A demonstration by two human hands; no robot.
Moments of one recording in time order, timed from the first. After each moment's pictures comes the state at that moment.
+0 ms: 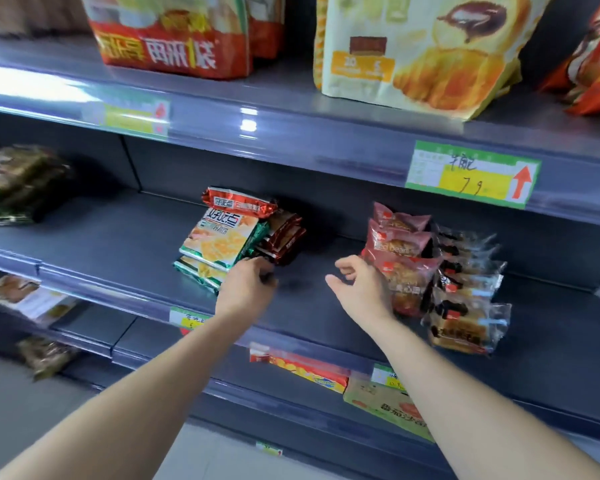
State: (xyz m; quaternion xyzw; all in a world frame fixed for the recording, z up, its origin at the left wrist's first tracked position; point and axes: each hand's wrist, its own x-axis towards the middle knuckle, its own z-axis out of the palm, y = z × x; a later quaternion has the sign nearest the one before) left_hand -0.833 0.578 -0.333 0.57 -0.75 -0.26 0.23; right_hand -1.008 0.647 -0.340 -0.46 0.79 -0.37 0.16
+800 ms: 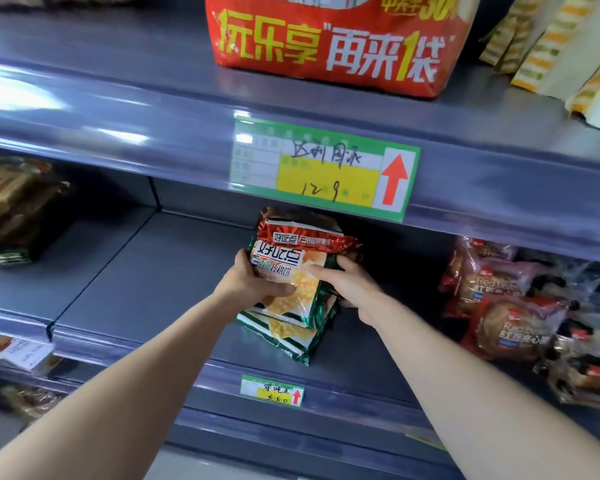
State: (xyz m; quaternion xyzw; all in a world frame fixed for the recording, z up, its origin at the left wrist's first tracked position) left_hand -0.728 0.376 -0.365 0.53 -0.63 -0.54 0.19; right_hand -0.901 0.456 -0.353 -0.29 0.78 -0.36 0.42
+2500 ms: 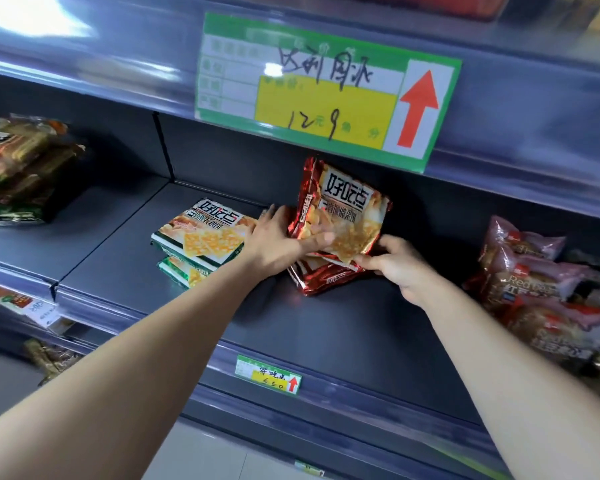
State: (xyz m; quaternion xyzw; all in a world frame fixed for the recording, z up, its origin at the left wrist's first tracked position) left_hand -0.764 0.375 -0.350 0.48 -0.77 -0.36 0.20; right_hand -0.969 0.452 -0.372 -0.38 0.77 -0.36 0.37
